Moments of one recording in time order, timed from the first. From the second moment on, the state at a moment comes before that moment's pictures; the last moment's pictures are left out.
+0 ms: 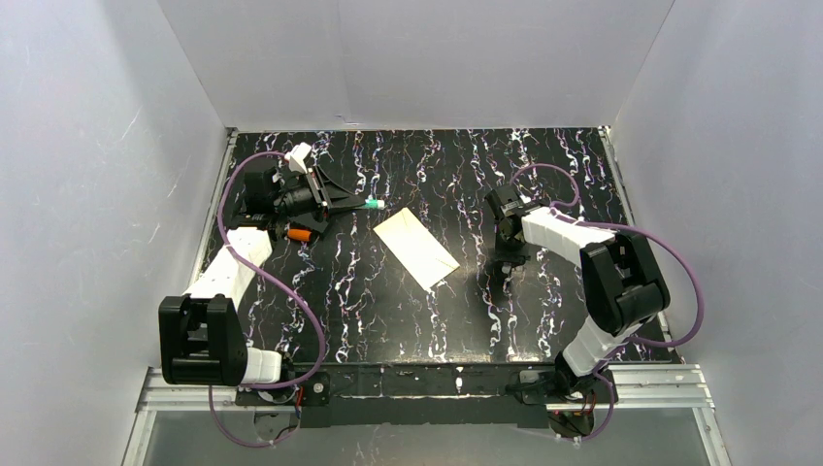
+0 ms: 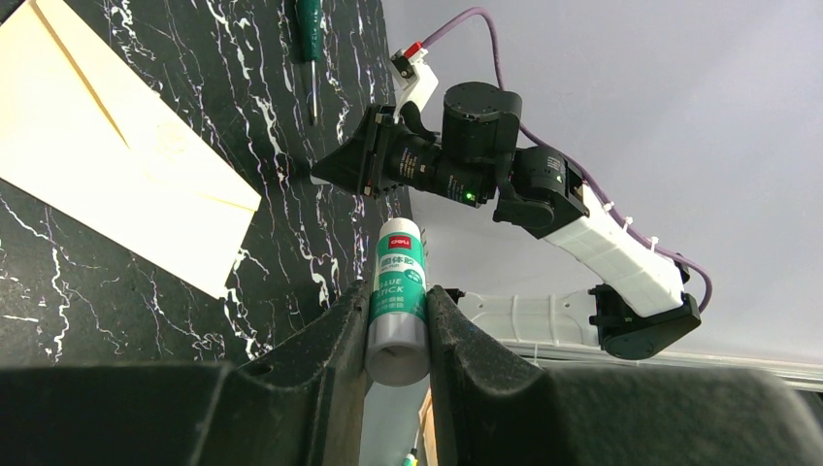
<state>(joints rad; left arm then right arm) -0.04 1.35 0.91 0.04 1.02 -0.94 0.45 1.67 1.02 -0.66 0.25 0.52</state>
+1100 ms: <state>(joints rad) -0.04 1.35 0.91 0.04 1.02 -0.94 0.44 1.64 1.02 -0.69 0.19 0.52</state>
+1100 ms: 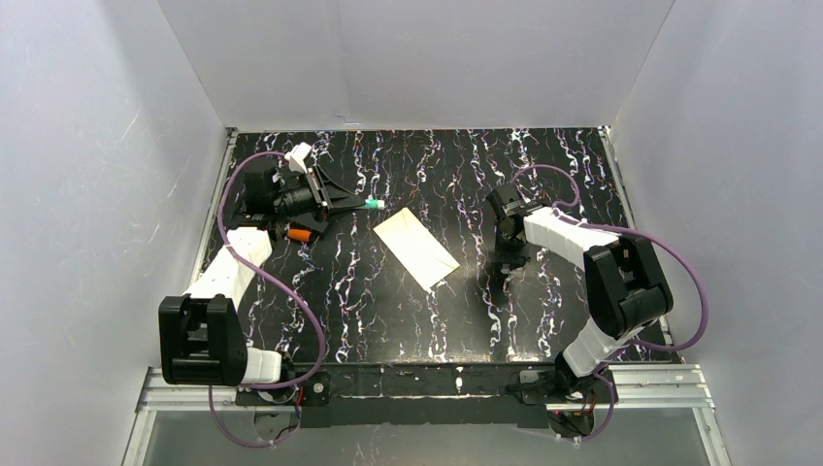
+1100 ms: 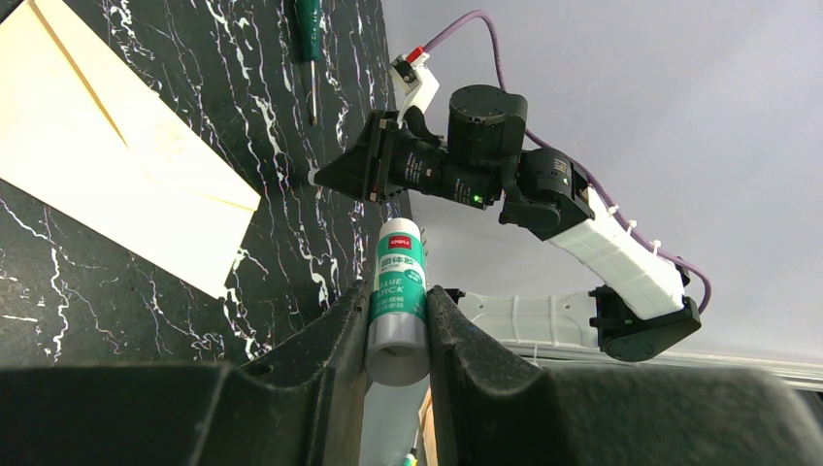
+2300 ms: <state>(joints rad) -0.12 1.35 1.12 0.08 1.09 -1.24 0.48 1.38 1.08 0.46 -0.66 1.25</state>
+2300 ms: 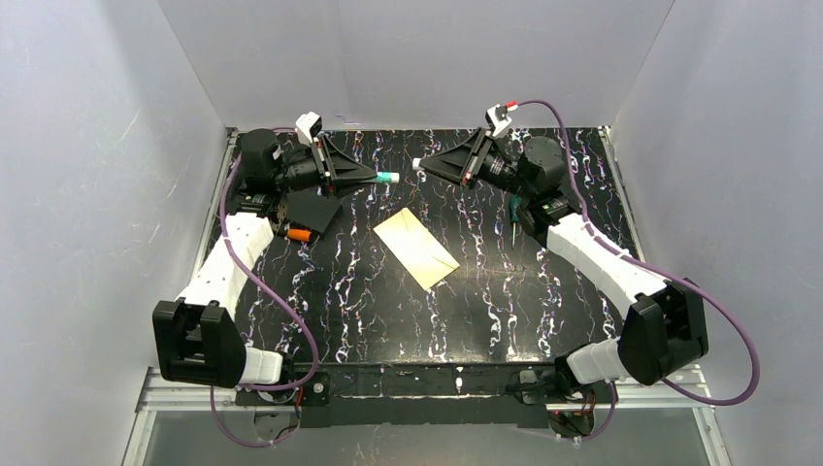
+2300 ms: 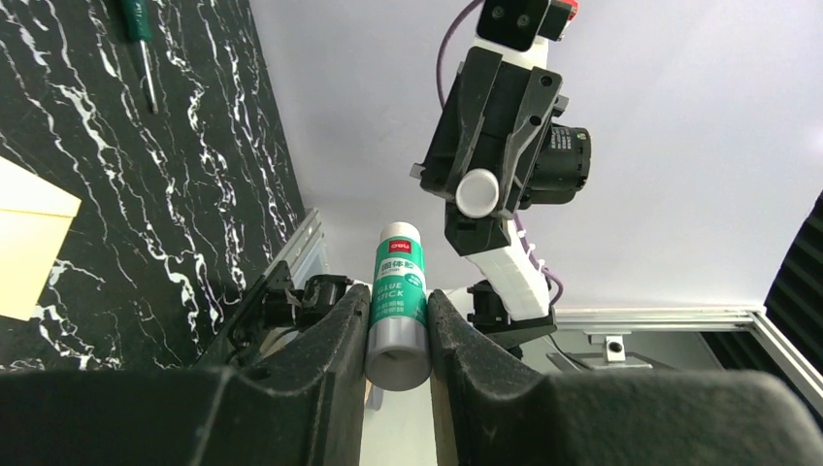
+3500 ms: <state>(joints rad) -0.13 1.35 1.16 0.09 1.08 -1.26 0.57 1.38 1.09 0.43 -0.59 1.21</state>
